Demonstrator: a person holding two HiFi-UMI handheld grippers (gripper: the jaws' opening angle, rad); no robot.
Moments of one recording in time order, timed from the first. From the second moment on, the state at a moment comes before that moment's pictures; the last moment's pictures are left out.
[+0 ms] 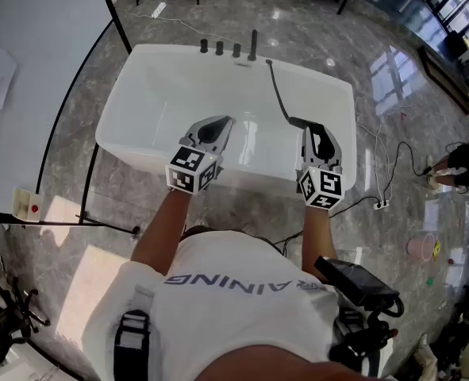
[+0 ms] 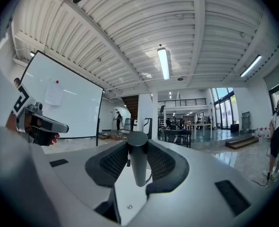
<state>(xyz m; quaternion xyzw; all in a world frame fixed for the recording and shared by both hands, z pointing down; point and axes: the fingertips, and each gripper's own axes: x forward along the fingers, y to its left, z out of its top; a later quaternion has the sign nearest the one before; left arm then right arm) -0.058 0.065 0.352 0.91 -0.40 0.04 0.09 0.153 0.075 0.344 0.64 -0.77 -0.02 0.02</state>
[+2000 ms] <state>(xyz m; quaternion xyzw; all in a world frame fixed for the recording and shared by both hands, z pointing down) 0.015 0.081 0.370 0.89 -0.44 0.09 0.08 0.242 0.079 0.366 0.62 -0.78 0.01 -0.04</state>
